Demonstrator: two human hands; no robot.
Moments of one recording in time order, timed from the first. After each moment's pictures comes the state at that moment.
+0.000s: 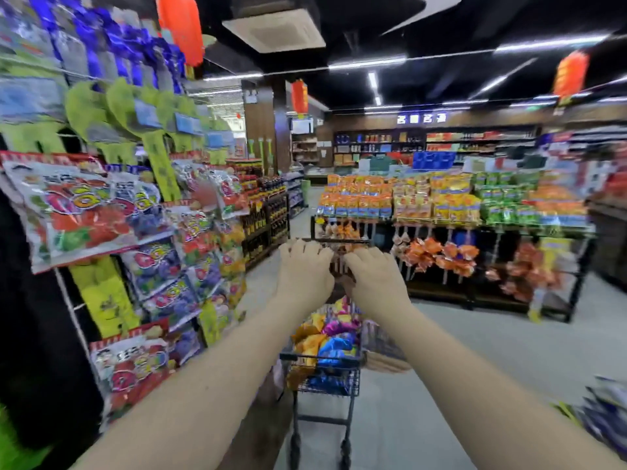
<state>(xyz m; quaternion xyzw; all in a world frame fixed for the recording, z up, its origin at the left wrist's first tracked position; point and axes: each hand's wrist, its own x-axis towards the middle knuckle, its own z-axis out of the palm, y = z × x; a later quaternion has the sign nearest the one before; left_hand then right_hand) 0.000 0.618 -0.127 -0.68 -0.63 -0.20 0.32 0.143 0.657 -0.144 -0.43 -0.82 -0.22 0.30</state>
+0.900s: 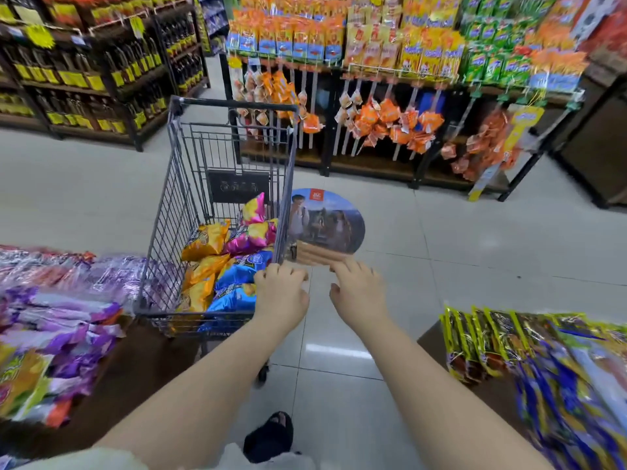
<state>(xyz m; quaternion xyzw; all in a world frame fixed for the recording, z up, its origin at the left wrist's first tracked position) 0.145 1.026 -0.430 -0.72 -0.69 -0.09 -0.04 0.297 1.044 -0.431 -0.59 -0.79 -0.01 0.16</state>
